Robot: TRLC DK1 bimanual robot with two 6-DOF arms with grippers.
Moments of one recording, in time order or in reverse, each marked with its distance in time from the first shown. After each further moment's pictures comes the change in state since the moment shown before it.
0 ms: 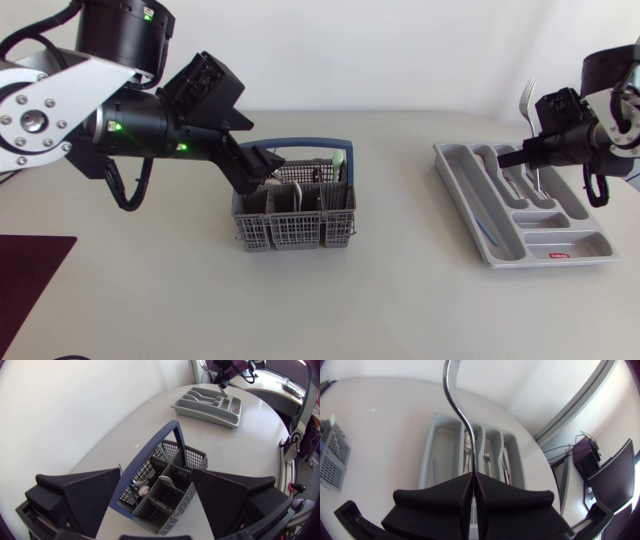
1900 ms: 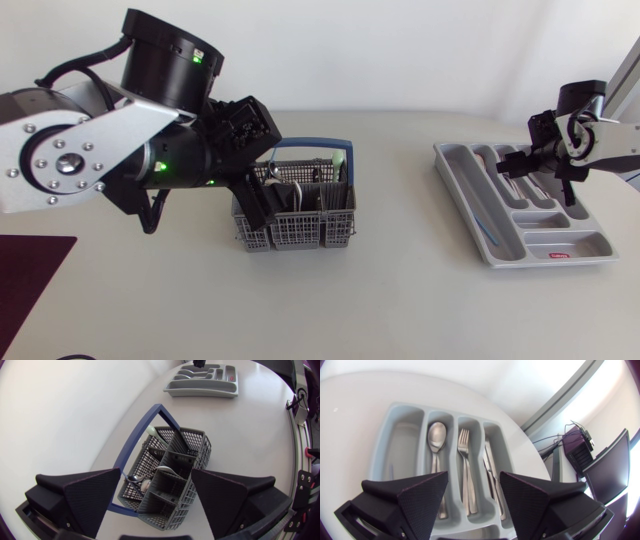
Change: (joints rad) left arm -0.141 0.020 -0.057 0.028 -0.217 0.172; right arm -0.077 0.293 0.074 0.250 0.082 -0.027
